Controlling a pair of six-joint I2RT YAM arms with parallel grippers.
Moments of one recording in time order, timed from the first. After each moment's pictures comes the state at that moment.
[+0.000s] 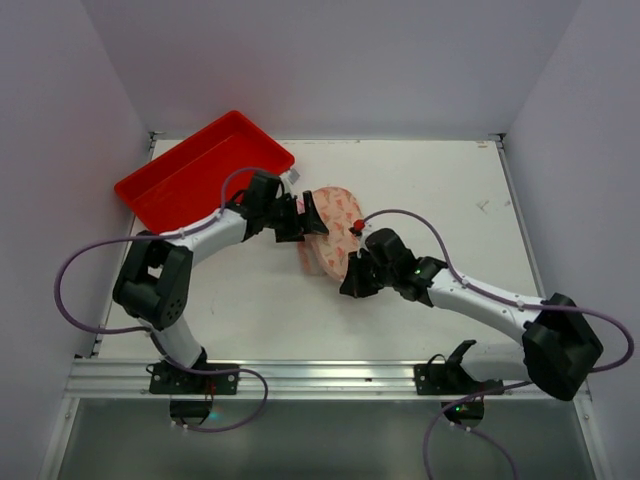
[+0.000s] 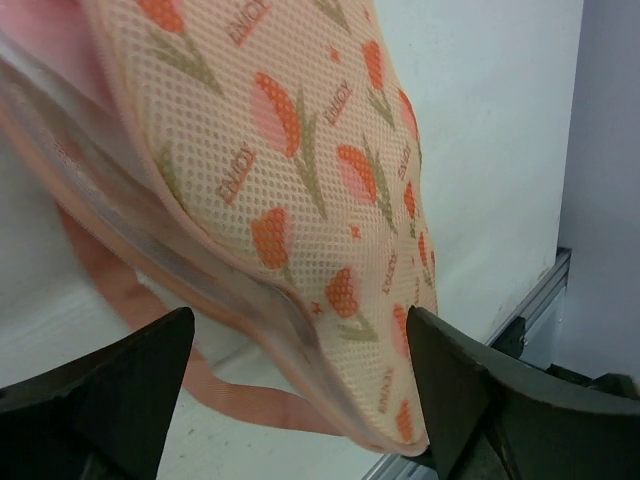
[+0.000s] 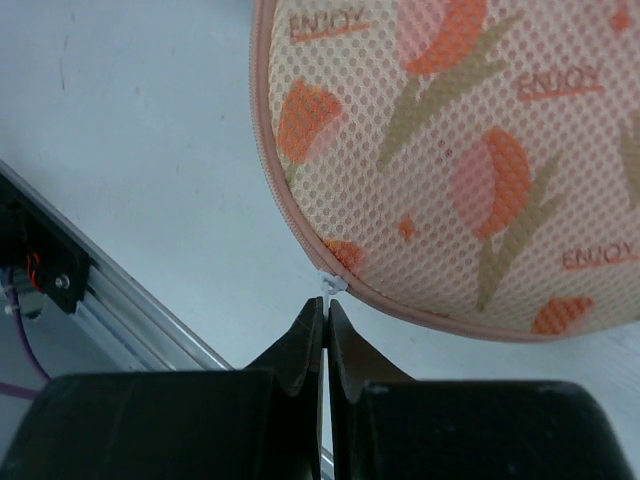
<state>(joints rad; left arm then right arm) -0.45 1.73 1.10 -0.15 0.47 -0.64 0.76 1.23 0.70 -0.24 -0.17 0.56</state>
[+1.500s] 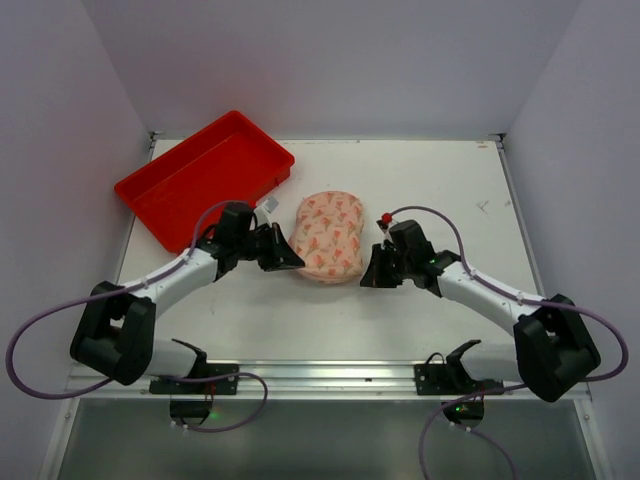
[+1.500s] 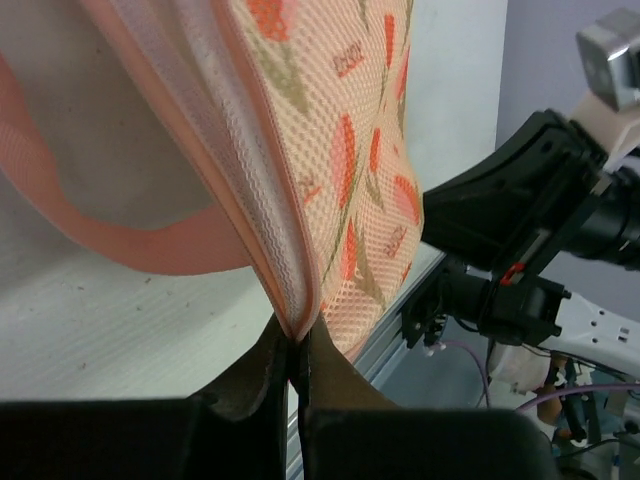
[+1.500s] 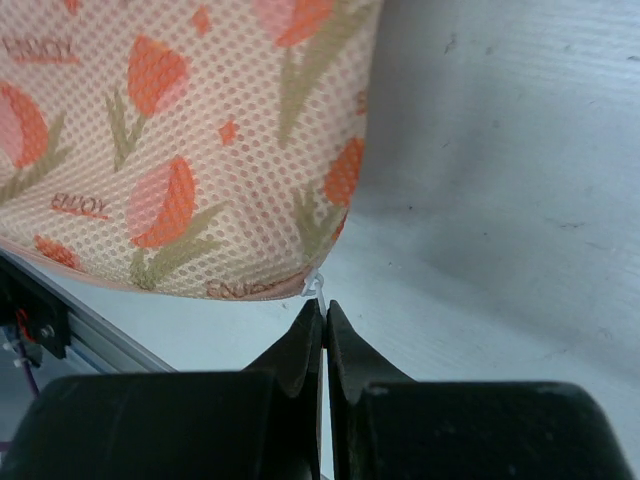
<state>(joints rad) -0.40 1.37 0.73 -0.10 0.61 -0.74 0.56 1.29 0.67 -0.27 -0.25 0.55</state>
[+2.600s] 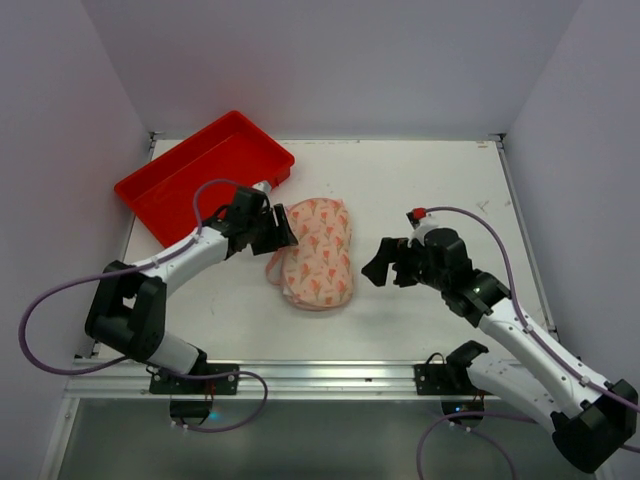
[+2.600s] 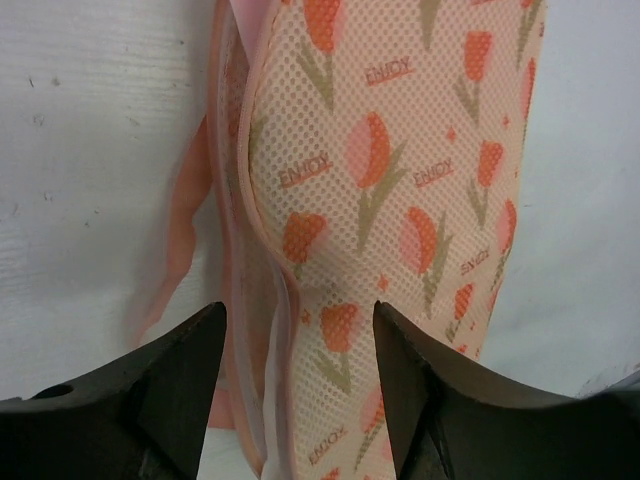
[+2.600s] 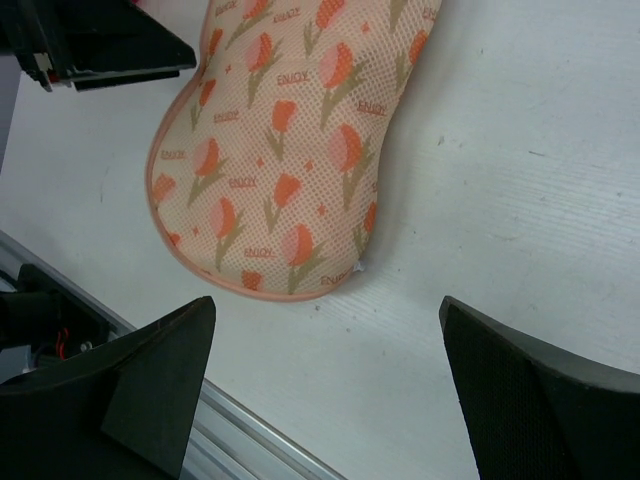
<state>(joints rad) -0.43 1.47 0.93 -0.30 0.14 -0.67 0.56 0.84 0.67 -0.41 -0.14 0.52</state>
